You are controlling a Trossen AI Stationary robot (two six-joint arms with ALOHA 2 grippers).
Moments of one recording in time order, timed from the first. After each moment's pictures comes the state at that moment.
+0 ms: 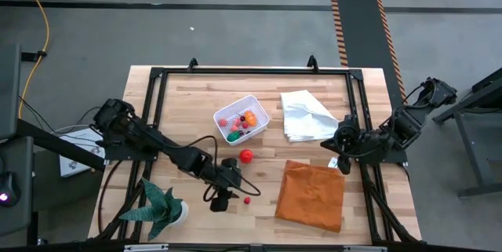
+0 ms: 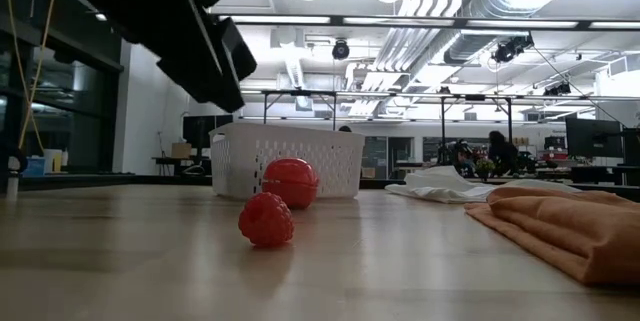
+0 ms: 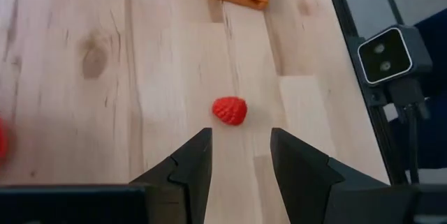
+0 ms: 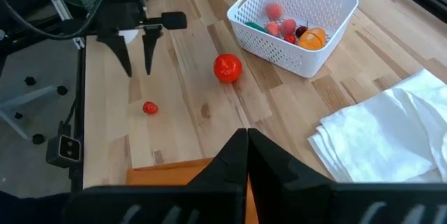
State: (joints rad) left arm -0.32 1.69 0.97 -0.11 0.02 -0.37; right arm 0.66 0.91 1.04 -0.94 0.60 0.84
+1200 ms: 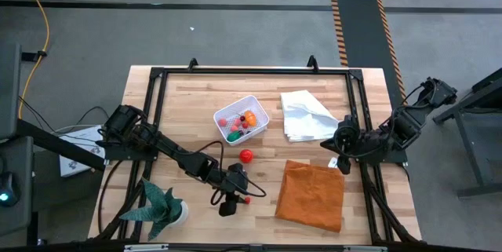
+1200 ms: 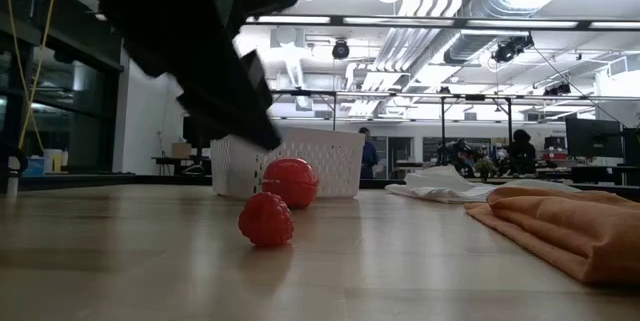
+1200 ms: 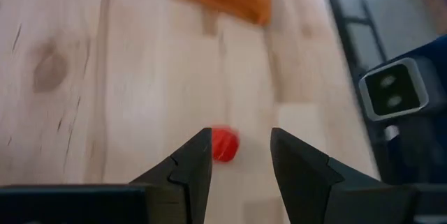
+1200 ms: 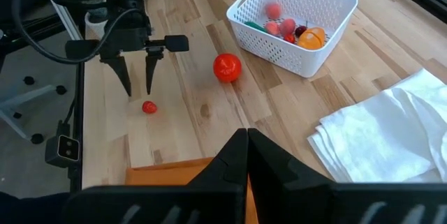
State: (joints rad) left arm -0.33 1.82 0.97 0.09 0.03 -0.47; right arm 0.66 0.91 1.04 -0.94 0.60 0.84
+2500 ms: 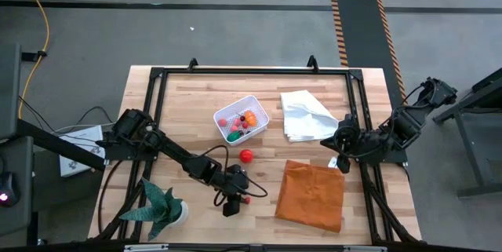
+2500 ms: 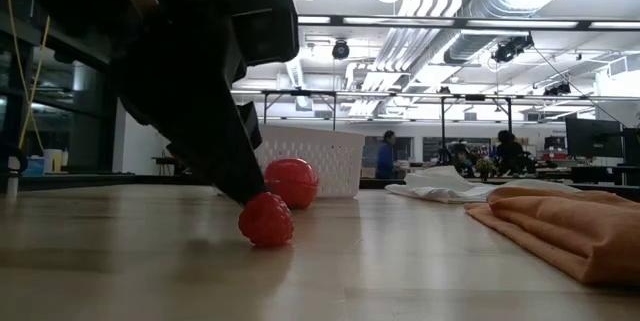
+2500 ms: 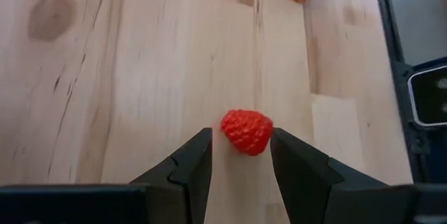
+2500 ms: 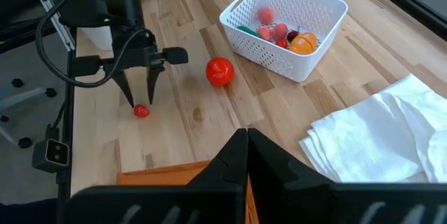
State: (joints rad) left arm -0.33 1.90 0.97 0.11 0.01 -0.58; right arm 0.66 0.91 1.04 -0.95 0.63 0.83
